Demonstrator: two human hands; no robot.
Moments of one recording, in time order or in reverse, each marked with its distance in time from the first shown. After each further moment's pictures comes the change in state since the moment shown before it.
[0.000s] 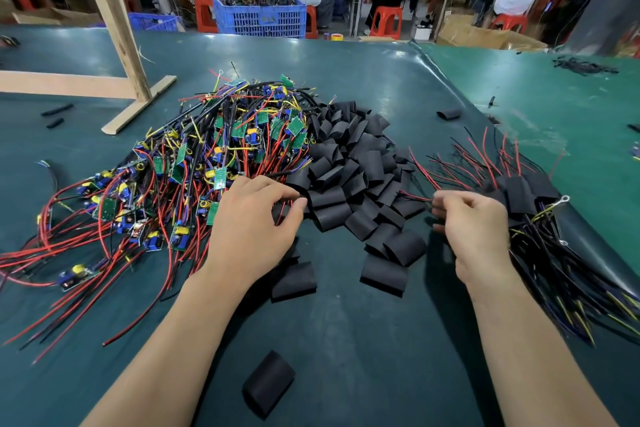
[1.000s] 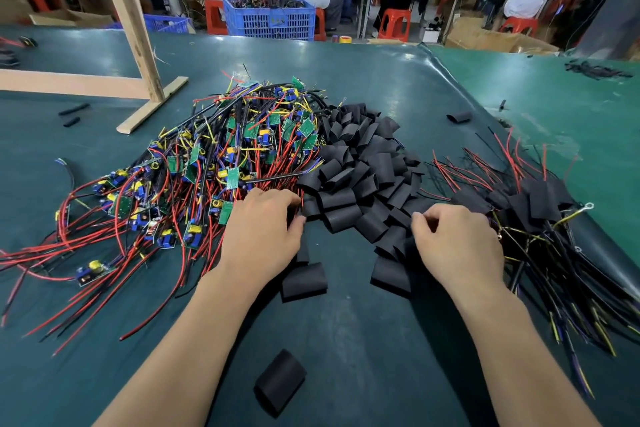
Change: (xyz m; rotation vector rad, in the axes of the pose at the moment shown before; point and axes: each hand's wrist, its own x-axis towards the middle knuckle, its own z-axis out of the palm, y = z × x) left_hand -0.002 -0.010 0.004 0.141 -0.182 -0.107; right_hand -0.040 -0.016 0.006 -0.889 -0.084 -0.355
